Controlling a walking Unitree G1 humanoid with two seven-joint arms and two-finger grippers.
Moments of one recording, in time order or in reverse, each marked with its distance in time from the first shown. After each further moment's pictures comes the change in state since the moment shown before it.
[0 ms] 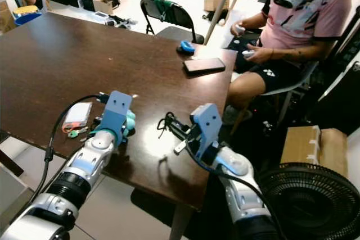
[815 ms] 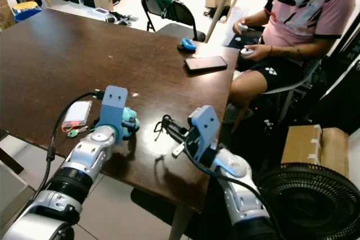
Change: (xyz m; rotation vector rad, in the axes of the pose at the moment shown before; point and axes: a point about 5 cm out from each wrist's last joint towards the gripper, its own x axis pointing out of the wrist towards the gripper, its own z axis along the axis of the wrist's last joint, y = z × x) left arm 0.000 0.001 0.006 -0.139 0.082 0.042; right arm -0.001 0.006 -0.004 0.016 0.011 0.035
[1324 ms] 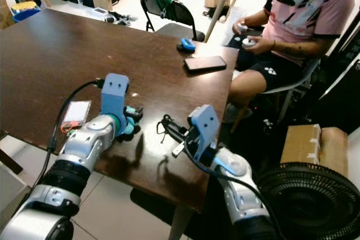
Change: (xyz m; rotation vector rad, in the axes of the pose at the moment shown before) left arm -0.005 0.003 0.034 -0.127 -0.052 -0.107; right arm 0.001 0.000 0.001 0.003 -0.007 0.012
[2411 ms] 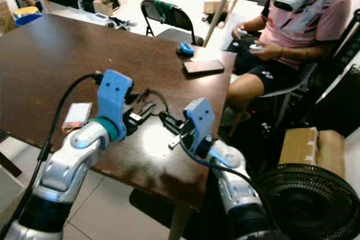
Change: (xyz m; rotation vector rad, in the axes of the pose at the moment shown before) left arm -0.036 0.008 -0.002 0.153 -0.155 -0.178; right arm 0.010 0.000 -0.003 -0.012 -0.005 0.036
